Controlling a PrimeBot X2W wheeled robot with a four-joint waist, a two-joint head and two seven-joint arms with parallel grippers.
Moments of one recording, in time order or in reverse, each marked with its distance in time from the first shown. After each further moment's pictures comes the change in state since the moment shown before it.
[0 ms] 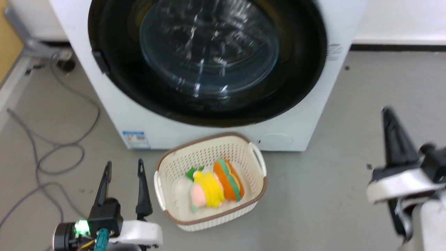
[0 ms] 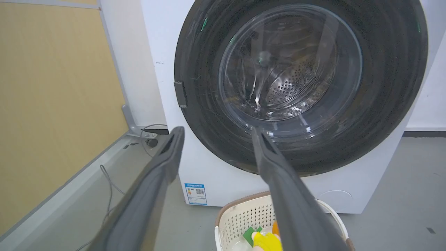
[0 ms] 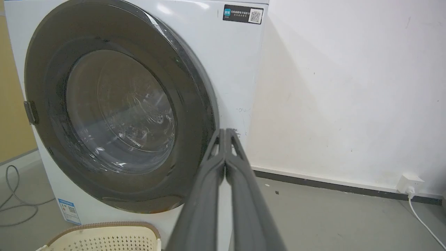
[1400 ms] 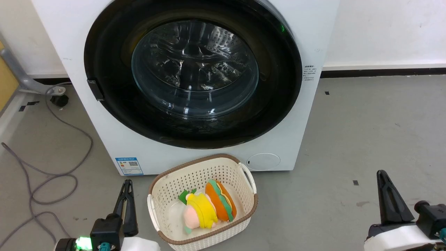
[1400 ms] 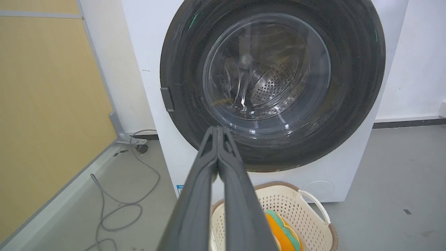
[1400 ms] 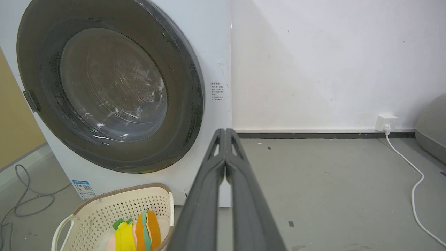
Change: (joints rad) left arm 0.090 0.012 0.002 -0.018 0.019 -0.035 0.036; right arm 0.293 0.044 -0.004 -0.081 0.088 0.000 0.036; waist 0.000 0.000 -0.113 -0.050
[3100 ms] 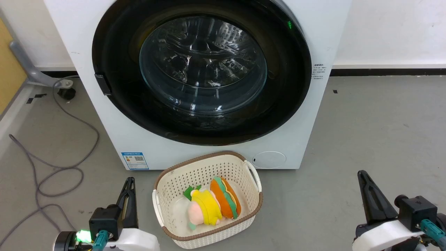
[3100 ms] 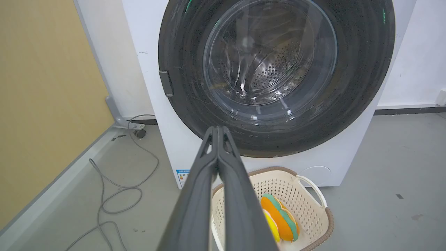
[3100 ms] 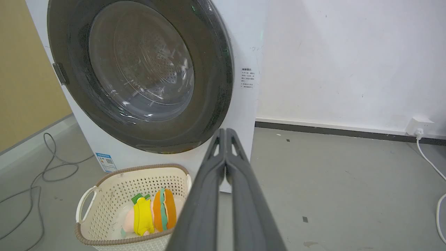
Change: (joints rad) left arm -0.023 -0.011 0.031 -0.009 0.002 -0.072 0.104; right arm -0.001 0.000 0.064 -0.043 -0.034 0.000 0.106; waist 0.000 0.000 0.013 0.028
